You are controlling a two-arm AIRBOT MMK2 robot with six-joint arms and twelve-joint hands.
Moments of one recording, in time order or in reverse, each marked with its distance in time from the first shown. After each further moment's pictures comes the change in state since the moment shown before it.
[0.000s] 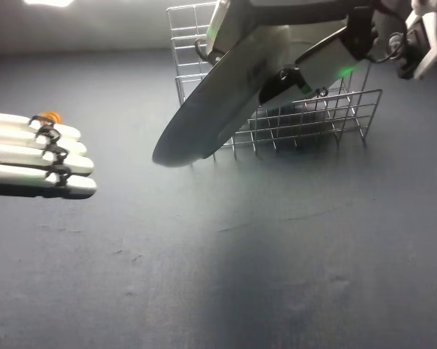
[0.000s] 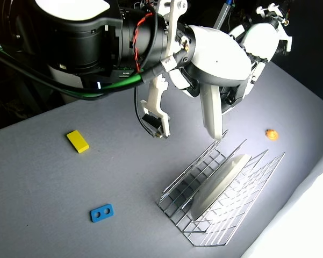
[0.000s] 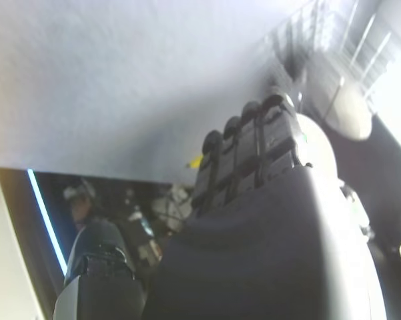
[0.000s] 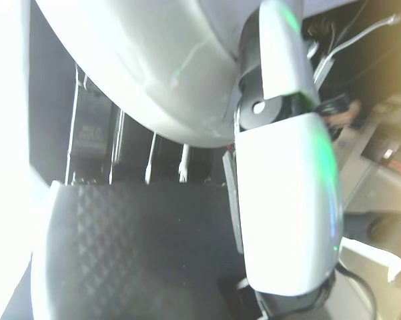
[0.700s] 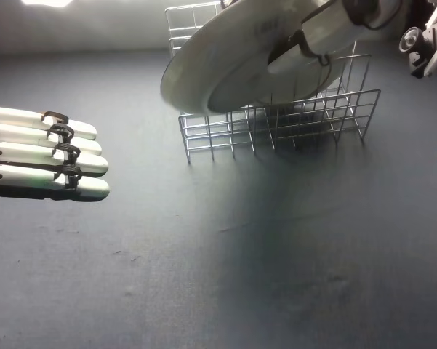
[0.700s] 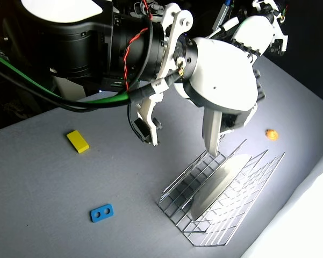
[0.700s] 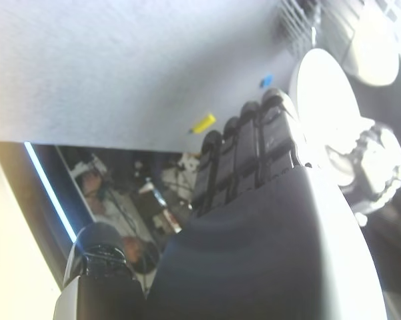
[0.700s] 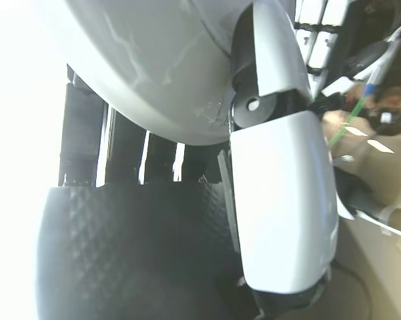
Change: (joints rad) left arm -0.078 0.009 -0.023 0.021 -0.096 0.011; right arm 0.010 0.006 0.019 -0.001 -0.162 0.154
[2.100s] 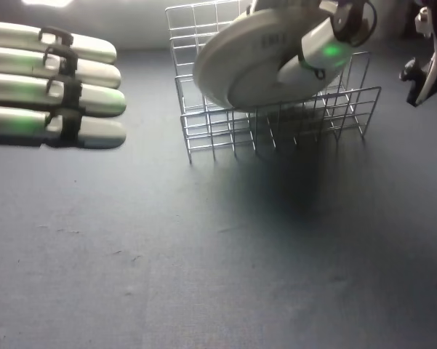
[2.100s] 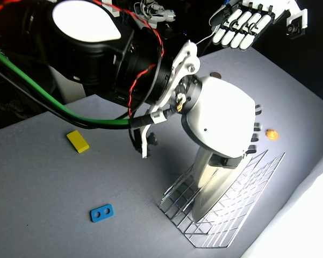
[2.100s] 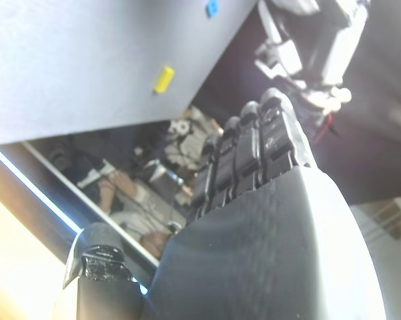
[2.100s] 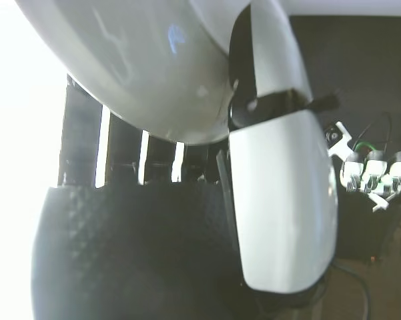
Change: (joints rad) left arm -0.408 0.054 -0.047 0.213 -0.184 -0.103; right arm -0.067 -0.051 0.006 0.042 -0.318 0.058
